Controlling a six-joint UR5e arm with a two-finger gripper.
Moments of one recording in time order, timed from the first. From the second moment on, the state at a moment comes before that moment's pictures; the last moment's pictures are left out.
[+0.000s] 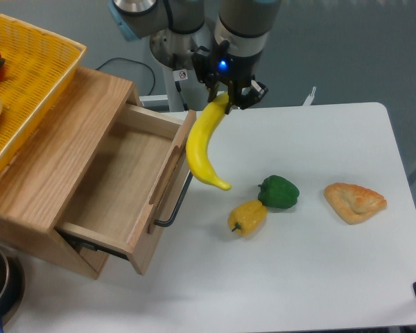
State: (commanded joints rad) arm 2.49 -1.69 -1.25 -1.86 1.45 1.02
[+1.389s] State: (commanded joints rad) arm 2.26 -1.78 -1.25 -1.79 1.46 0.95
